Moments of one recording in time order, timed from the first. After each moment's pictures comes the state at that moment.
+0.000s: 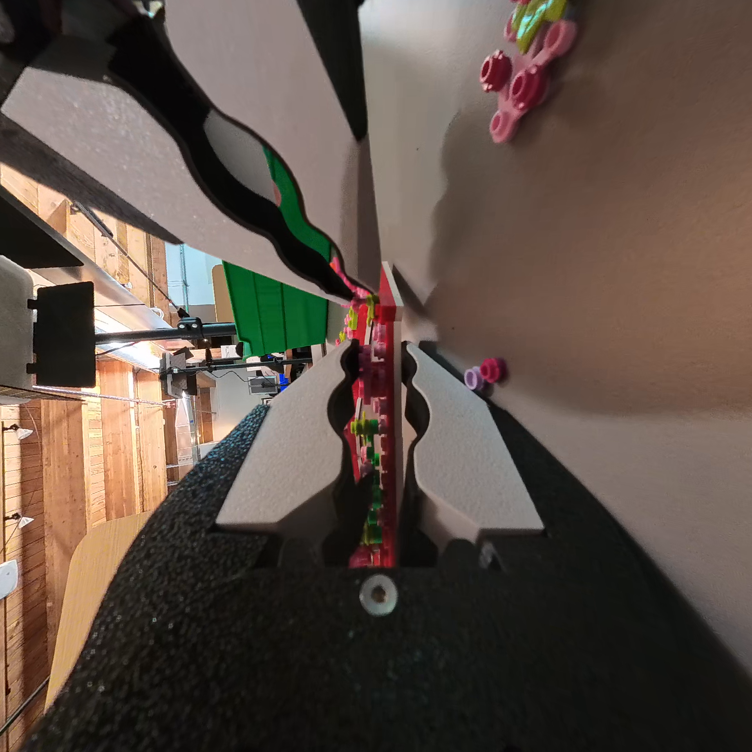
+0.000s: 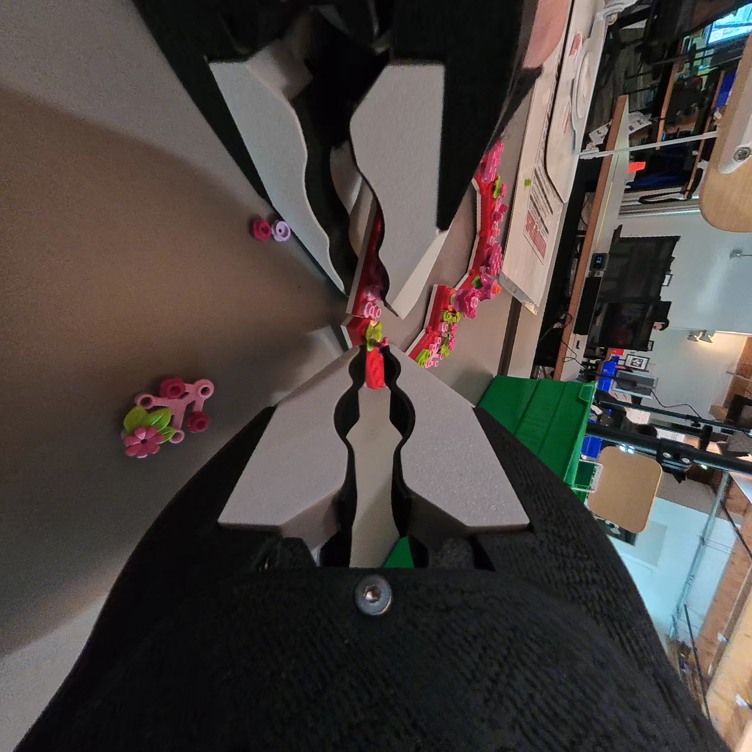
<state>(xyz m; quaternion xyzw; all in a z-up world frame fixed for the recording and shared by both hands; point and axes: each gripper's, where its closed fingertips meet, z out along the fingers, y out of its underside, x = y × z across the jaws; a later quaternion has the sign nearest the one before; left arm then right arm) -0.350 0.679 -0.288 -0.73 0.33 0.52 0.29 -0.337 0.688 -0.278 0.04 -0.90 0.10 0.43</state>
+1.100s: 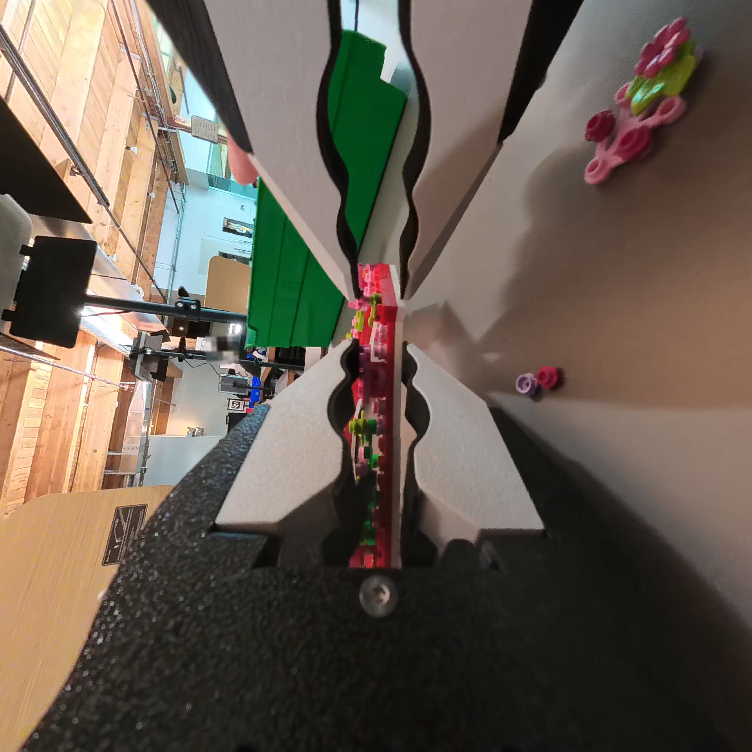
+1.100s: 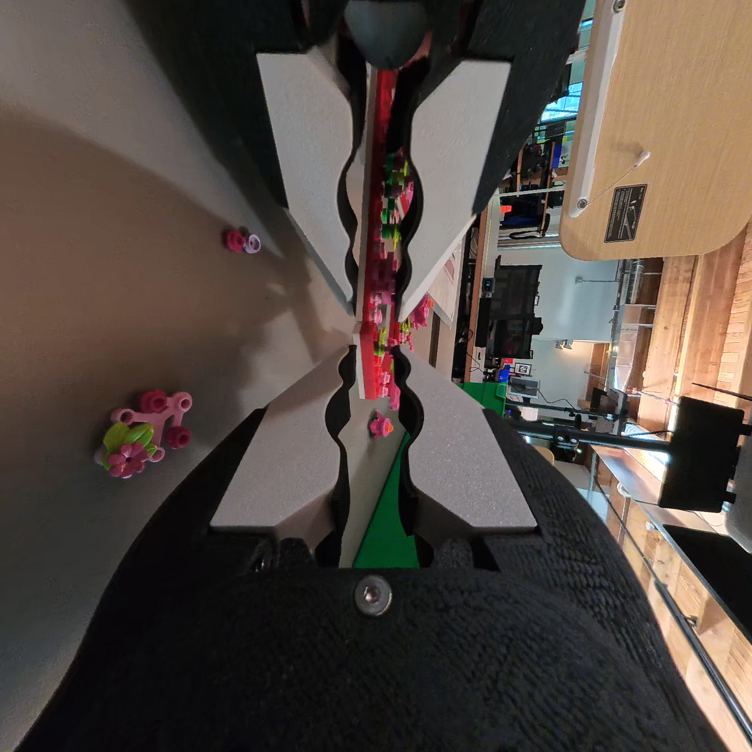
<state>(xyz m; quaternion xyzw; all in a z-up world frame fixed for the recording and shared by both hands) -0.351 0.677 -0.266 -0.74 0.27 0.49 0.37 -0.335 0.682 -0.259 0.07 -0.83 0.12 0.54</state>
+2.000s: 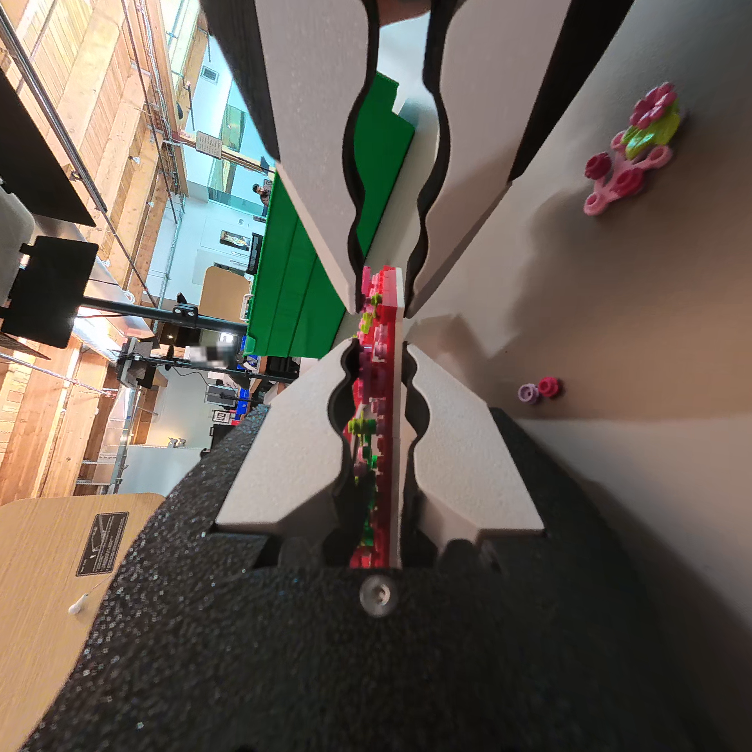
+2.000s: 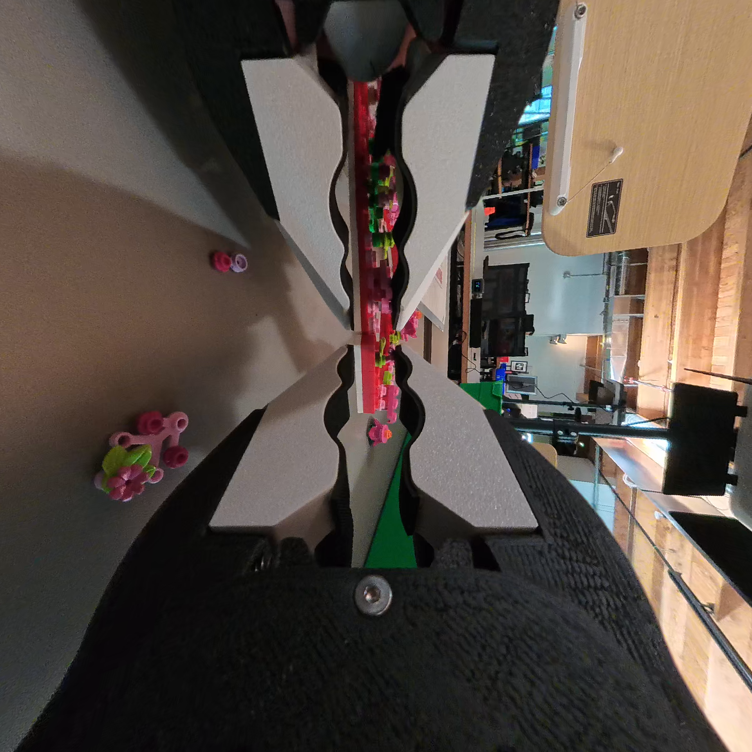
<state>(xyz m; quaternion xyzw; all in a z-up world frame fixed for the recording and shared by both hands) -0.345 0.678 -0.258 -0.74 0.27 0.47 0.40 -0.336 0.678 -0.253 0.05 -0.82 0.15 0.55</state>
